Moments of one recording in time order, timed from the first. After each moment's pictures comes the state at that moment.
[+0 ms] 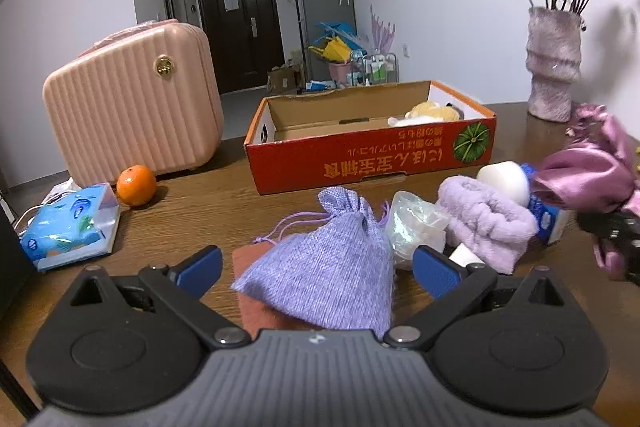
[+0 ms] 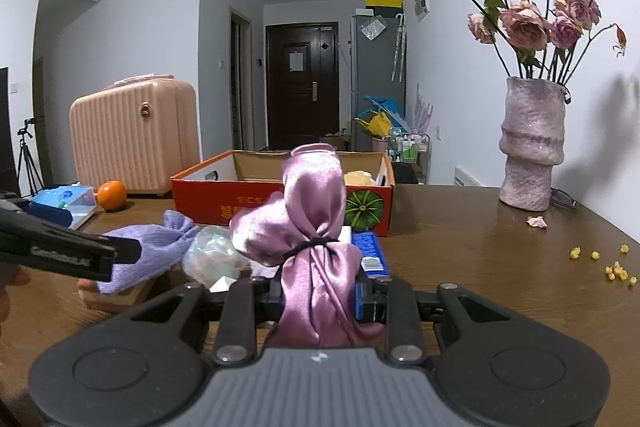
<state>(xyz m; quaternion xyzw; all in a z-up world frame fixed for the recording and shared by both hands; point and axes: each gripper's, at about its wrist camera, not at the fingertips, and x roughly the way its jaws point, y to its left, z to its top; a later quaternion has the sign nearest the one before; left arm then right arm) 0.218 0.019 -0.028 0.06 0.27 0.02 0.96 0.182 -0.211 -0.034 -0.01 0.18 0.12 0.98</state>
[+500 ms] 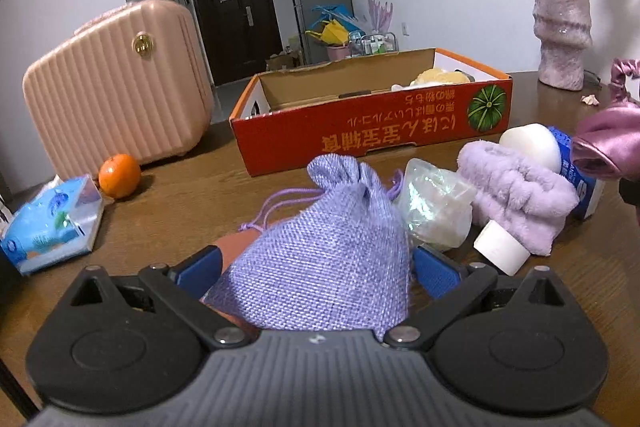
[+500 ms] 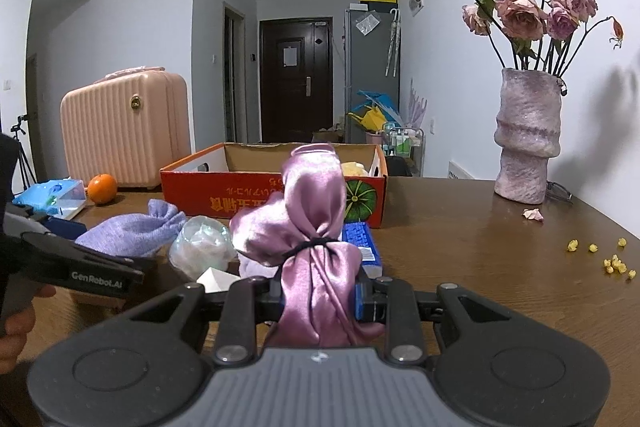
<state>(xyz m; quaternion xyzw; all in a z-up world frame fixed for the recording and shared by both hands) 0.246 0.020 -0.061 0.08 0.29 0.02 0.95 0.188 -0.210 -0.043 -0.02 0.19 0.11 0.98</state>
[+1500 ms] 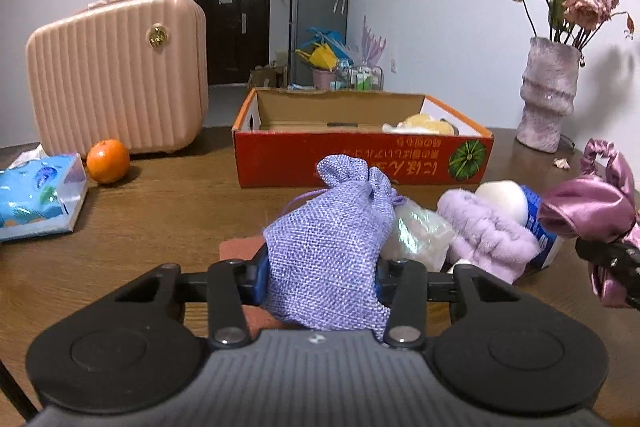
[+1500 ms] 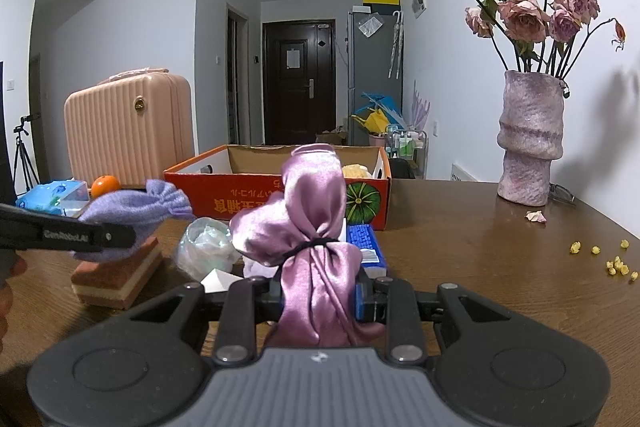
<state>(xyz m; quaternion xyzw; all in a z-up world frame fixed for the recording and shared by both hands) 0.227 0.046 -0.041 -0.01 0.25 -0.01 0.97 0.188 -0.210 -0.044 -0.02 0.18 0.12 0.98</state>
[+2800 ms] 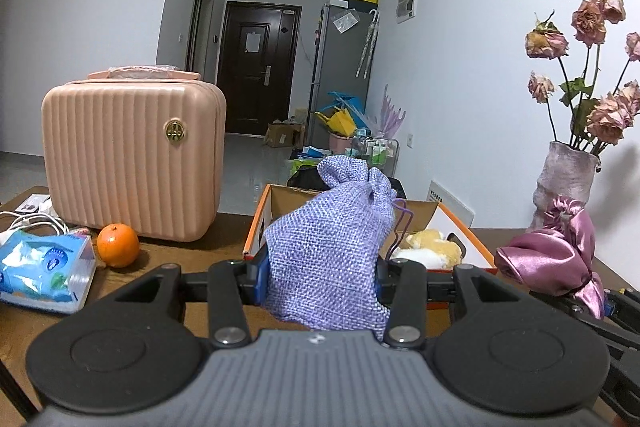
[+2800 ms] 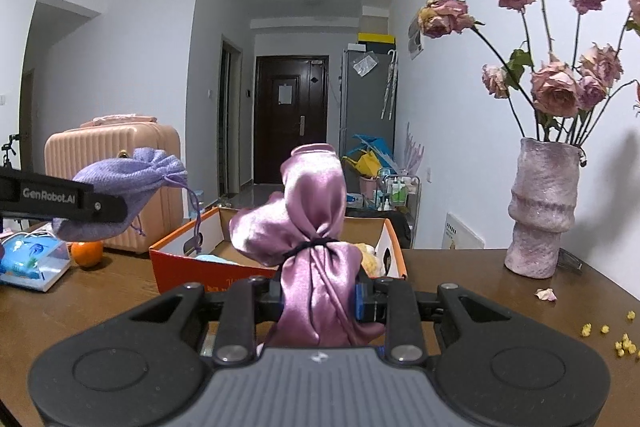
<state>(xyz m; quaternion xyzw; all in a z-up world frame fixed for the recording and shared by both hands) 0.265 0.055 0.035 -0.06 0.17 0.01 0.98 0.249 -0.170 0.010 -0.03 0.12 0.10 0.99</state>
